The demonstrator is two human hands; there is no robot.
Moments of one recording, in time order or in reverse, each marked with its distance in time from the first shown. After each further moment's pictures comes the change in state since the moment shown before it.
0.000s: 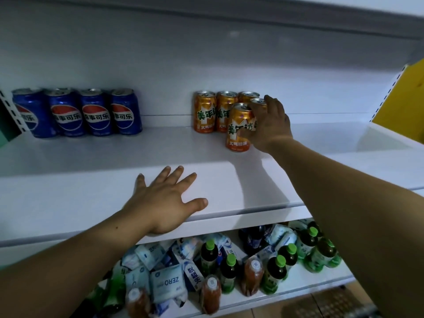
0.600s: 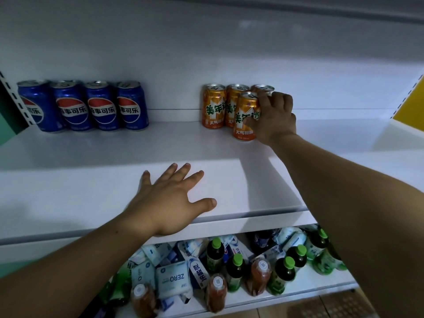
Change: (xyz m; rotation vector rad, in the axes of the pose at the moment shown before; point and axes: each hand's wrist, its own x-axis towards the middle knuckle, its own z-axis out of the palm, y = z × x) left_hand -0.002 0.000 0.000 -0.058 0.032 -0.006; right_hand 0.026 -0.005 0.028 0.016 0.079 0.039
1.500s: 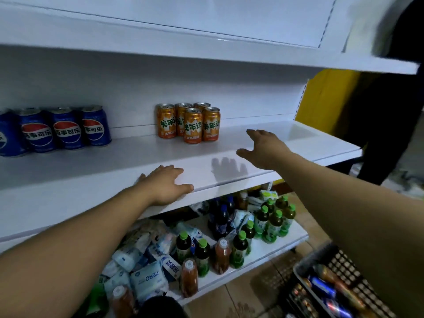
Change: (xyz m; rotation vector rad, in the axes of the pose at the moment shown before) left_hand -0.012 0.040 -0.021 -0.075 -0.039 0.156; right_hand -0.153 0.040 -0.151 -0.172 -0.304 0.154
